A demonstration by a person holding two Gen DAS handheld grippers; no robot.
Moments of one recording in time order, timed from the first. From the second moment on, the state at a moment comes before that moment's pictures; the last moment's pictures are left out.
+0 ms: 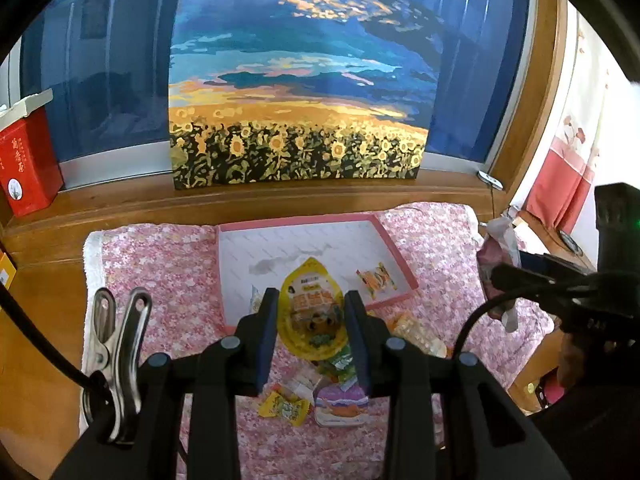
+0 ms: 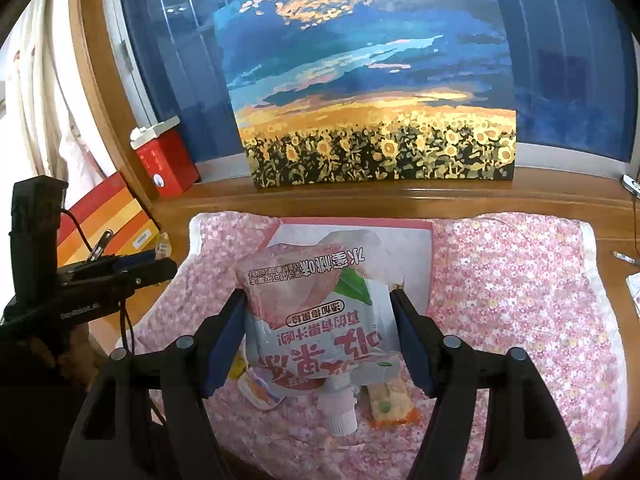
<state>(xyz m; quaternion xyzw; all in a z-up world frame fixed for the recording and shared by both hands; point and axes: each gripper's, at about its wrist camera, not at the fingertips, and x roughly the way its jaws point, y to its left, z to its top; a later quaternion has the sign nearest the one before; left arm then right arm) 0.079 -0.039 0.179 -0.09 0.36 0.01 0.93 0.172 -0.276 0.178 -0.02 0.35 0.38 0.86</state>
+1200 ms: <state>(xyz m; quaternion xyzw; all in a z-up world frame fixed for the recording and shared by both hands) 0.155 -0.011 0.127 -0.12 0.40 0.00 0.91 0.239 -0.242 0.141 -0.02 0.41 0.37 0.83</state>
